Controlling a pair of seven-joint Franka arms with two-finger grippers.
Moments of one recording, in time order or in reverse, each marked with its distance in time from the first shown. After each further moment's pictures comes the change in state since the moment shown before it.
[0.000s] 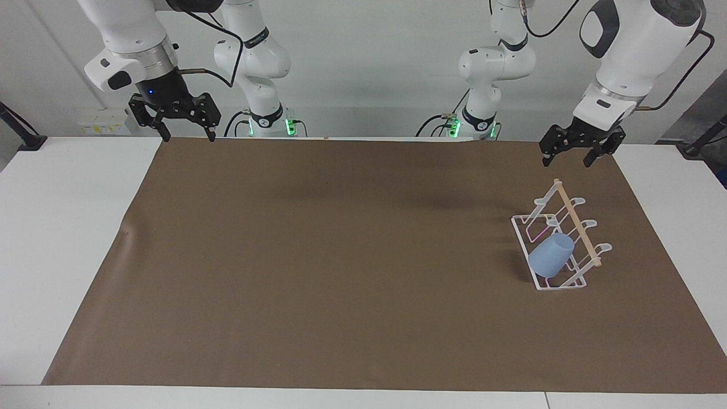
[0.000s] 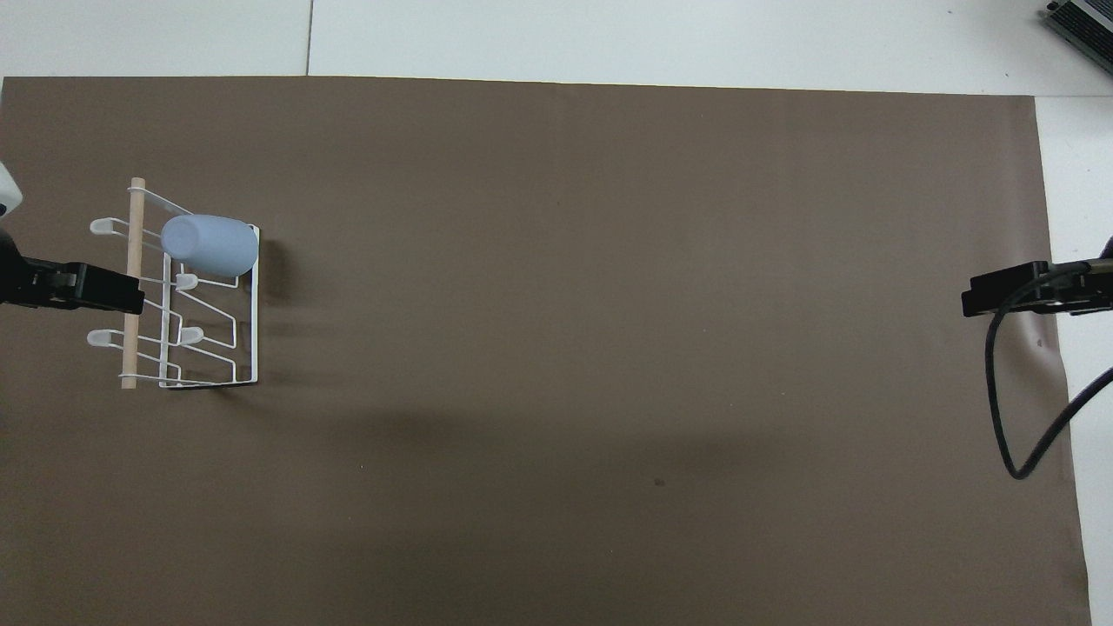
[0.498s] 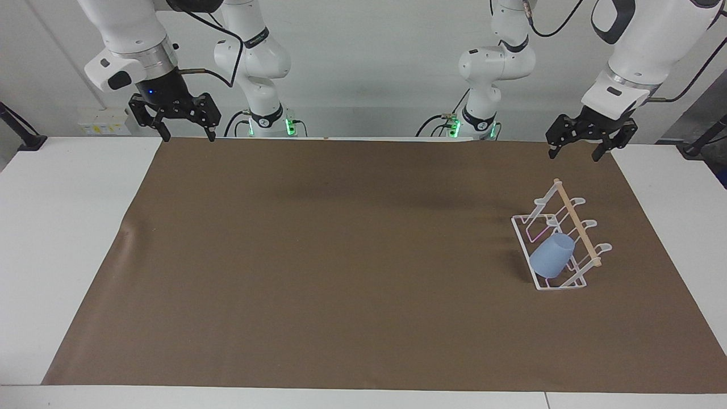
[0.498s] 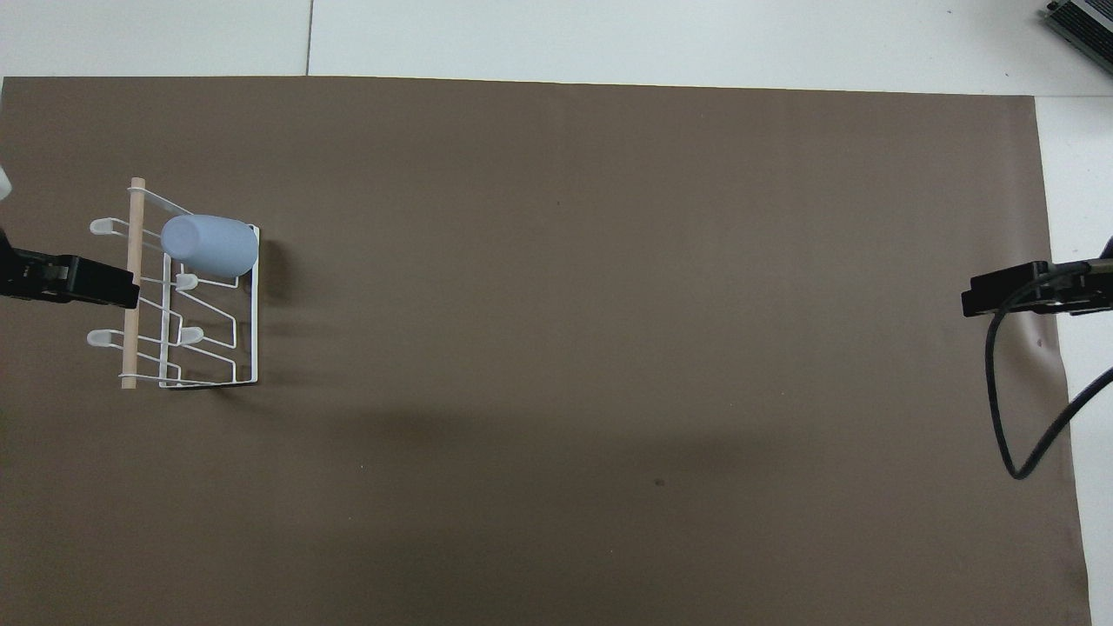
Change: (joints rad) left arm 0.000 0.011 -0.002 0.001 0.000 -0.031 0.012; right arm 0.000 0.000 0.000 0.000 0.000 0.000 0.000
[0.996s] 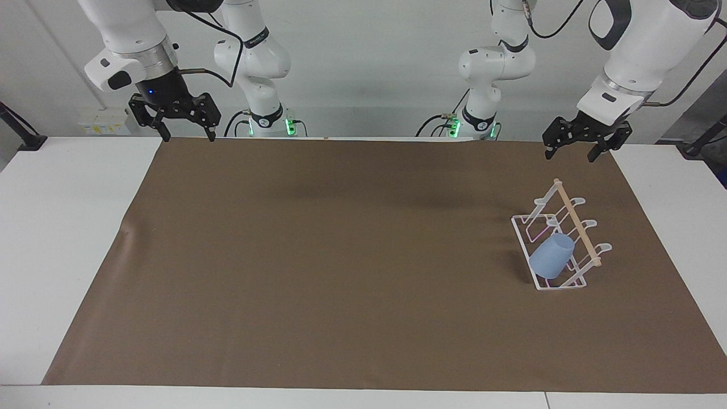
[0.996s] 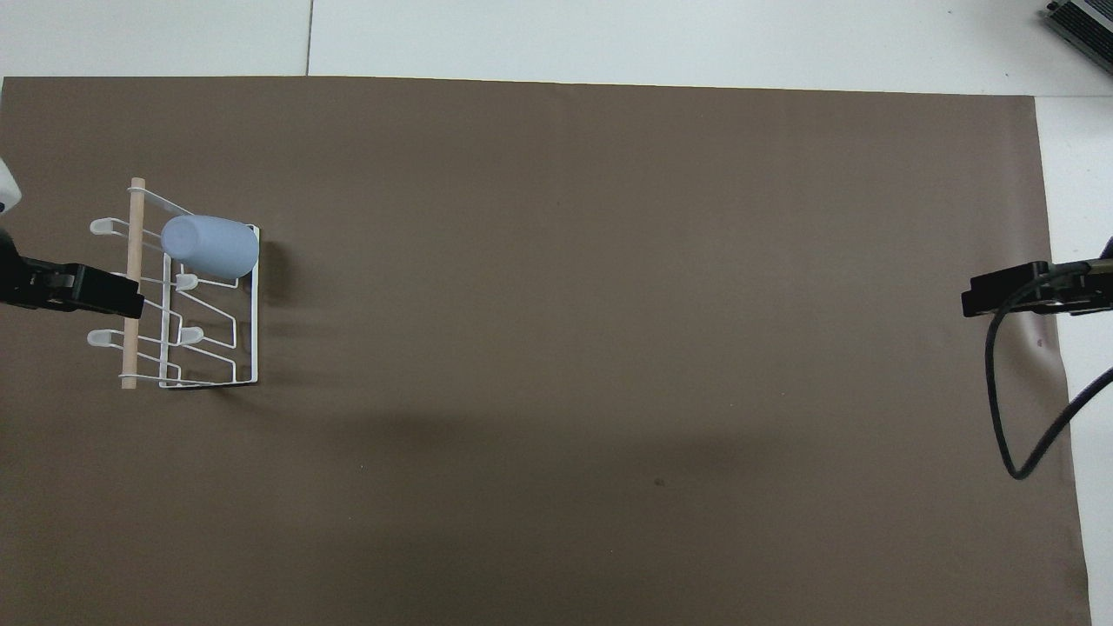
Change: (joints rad) left arm 0.000 0.000 -0.003 0.025 -0.010 -0.008 0.004; right arm 0.000 0.000 0.000 0.000 0.000 0.000 0.000
